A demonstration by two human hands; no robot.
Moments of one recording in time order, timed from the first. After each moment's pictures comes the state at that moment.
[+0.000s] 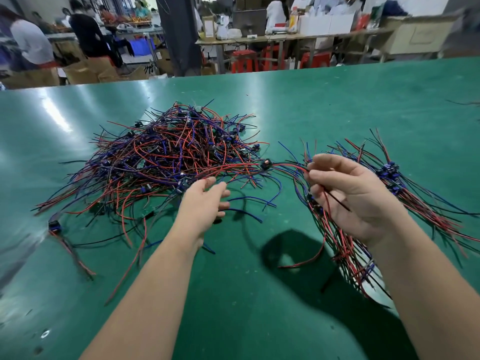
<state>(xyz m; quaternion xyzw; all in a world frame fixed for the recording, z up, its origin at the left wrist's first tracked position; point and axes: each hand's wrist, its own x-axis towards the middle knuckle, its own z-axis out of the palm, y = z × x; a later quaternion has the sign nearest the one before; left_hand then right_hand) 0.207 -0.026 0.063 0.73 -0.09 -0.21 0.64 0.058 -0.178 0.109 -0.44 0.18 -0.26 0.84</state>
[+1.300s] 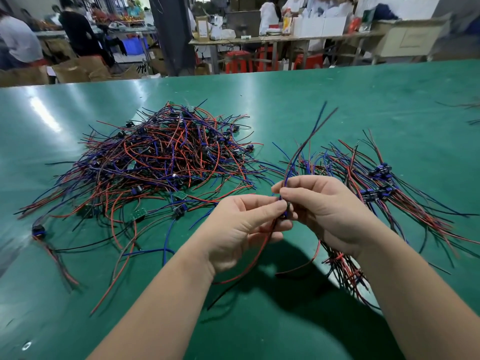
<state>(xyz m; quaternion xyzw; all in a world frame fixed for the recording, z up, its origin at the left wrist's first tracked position) 0.147 -0.034 0.084 0.51 -0.23 -0.47 0.68 0.063 -0.166 0.093 -0.61 0.14 -0.15 0.76</state>
